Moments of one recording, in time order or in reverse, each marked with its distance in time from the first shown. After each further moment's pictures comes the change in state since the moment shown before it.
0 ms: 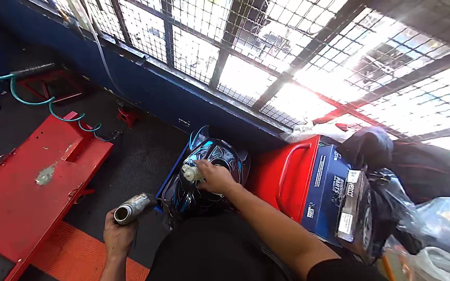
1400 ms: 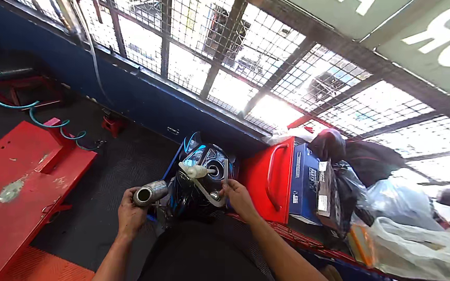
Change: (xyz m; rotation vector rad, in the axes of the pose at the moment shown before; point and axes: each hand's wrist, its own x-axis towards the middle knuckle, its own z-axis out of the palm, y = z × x) left_hand 0.044 0.022 0.018 0.002 -0.289 0.157; right_hand -0.118 -0.016 0.036 0.849 0.404 0.440
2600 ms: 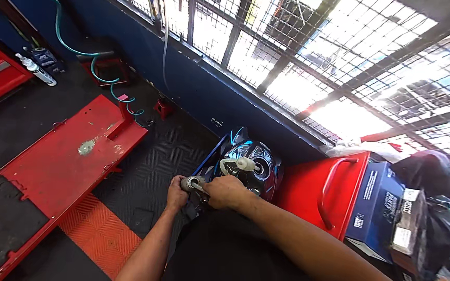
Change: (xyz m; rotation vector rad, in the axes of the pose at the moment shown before) left_hand -0.011 -0.077 -0.001 0.185 -0.074 -0.135; right_hand -0.024 -0.152 0.161 -1.348 -0.771 -0.468
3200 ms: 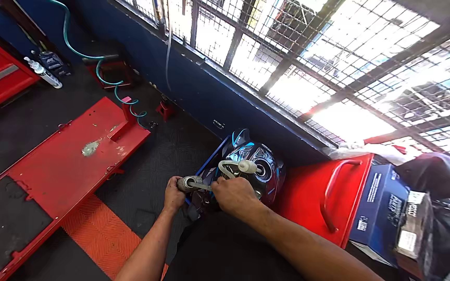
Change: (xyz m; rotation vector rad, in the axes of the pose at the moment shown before) left_hand 0.002 -0.009 -0.011 -0.008 0.070 0.000; right_hand -0.026 -0.005 0.007 -0.109 0.227 0.134
